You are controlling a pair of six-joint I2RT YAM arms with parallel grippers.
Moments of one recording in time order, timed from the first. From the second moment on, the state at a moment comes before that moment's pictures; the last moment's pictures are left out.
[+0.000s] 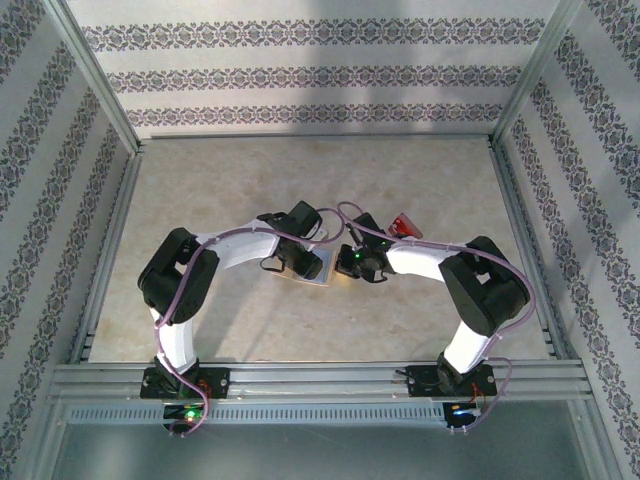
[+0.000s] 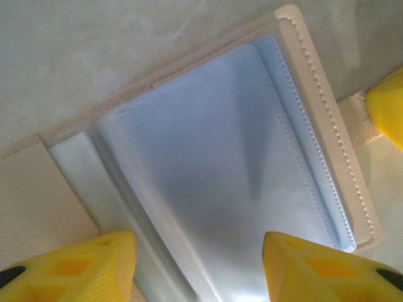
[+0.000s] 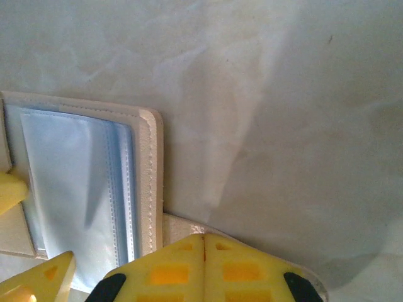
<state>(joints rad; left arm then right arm) -0.65 1.89 1.22 -0.60 0.11 -0.07 0.58 1.71 0.85 -0.22 -0.25 0.87</state>
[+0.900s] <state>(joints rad) -0.64 1.87 1.17 -0.54 0.16 -0.08 0.62 1.62 0.87 -0.27 -0.29 0.91</state>
